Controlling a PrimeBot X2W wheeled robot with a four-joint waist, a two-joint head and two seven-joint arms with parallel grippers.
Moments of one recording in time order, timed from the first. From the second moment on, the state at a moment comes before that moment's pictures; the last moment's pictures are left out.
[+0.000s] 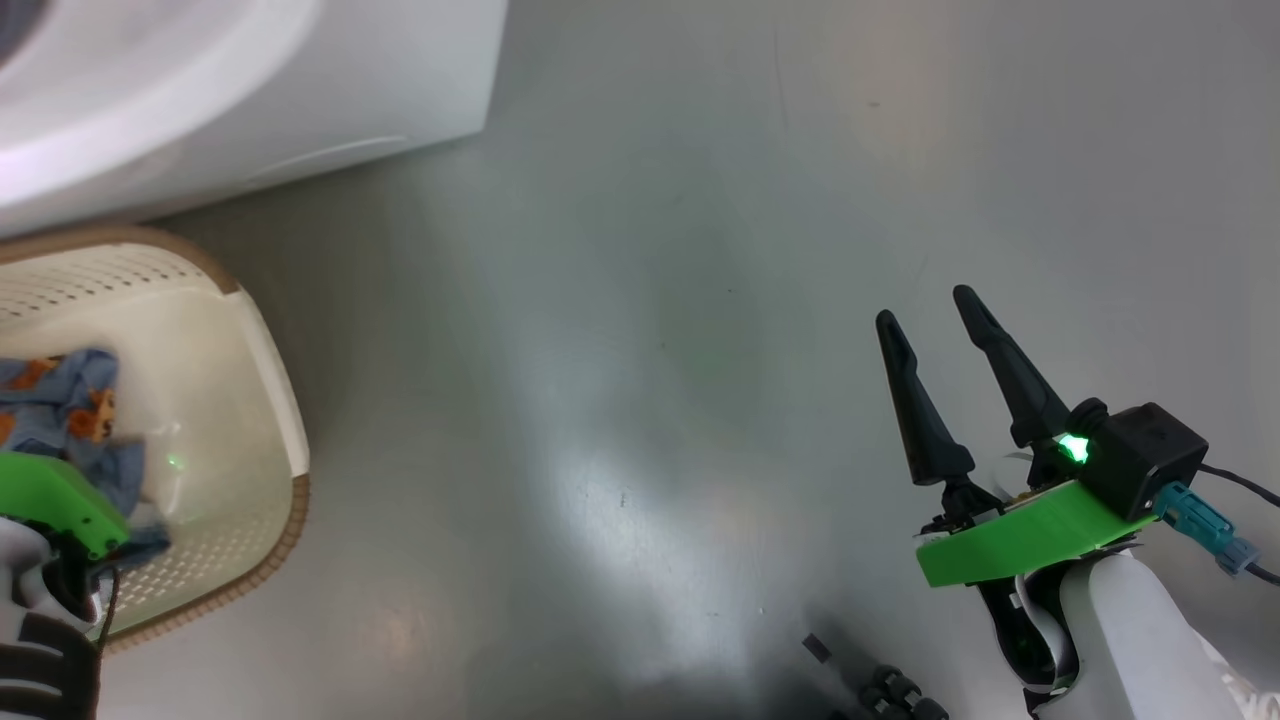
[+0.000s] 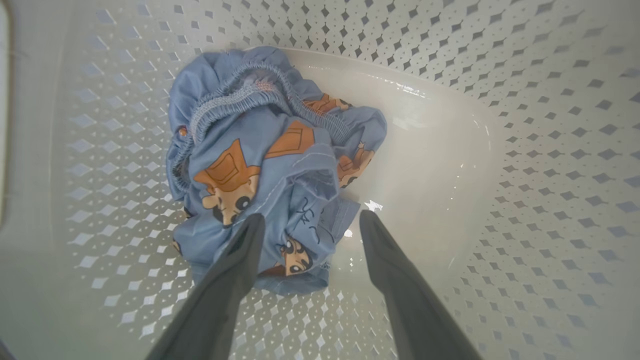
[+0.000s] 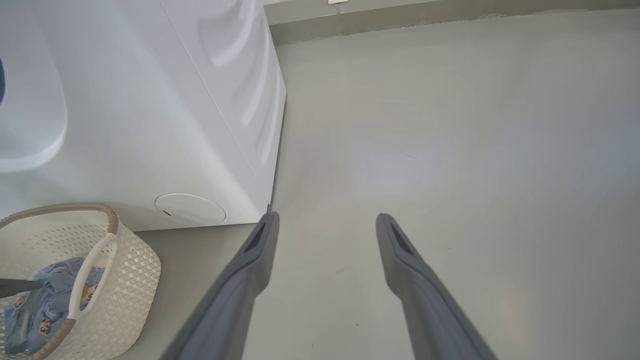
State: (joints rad) left arm -0.80 0.27 0.20 1.23 -0.33 0.07 0.00; right arm -0.29 -0.12 0.15 0.08 0.29 0.12 -0.26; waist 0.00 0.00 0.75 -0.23
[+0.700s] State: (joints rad) left arm -0.87 0.33 0.21 1.28 -0.35 0.17 0.05; right arm -0.31 -0.12 0.14 0.06 0.31 0.12 -0.26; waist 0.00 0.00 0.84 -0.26
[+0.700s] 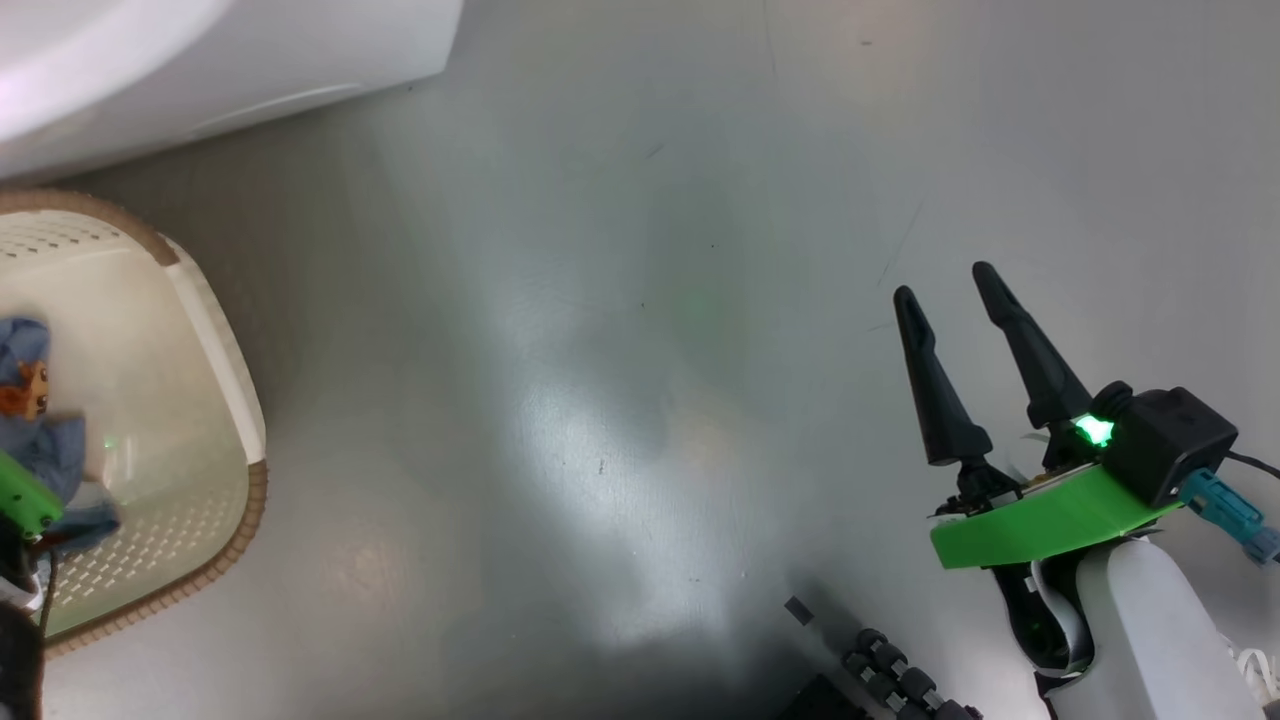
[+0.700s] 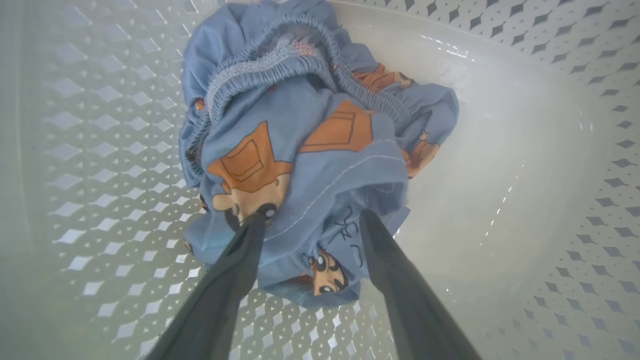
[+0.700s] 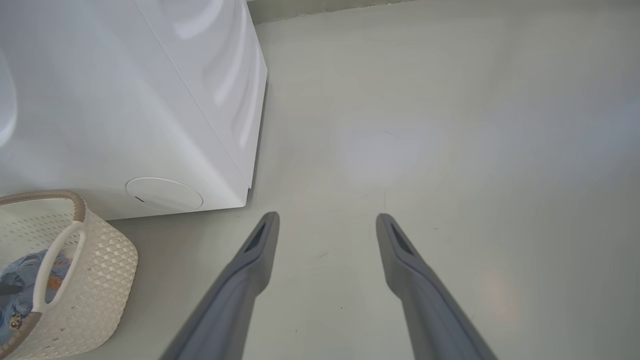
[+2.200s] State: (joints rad) left arm -0.99 0.36 0.11 1.29 -0.34 0.27 0.10; right arm -0.29 -0.15 0.08 -0.01 0.31 0.12 -0.26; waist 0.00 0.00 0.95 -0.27
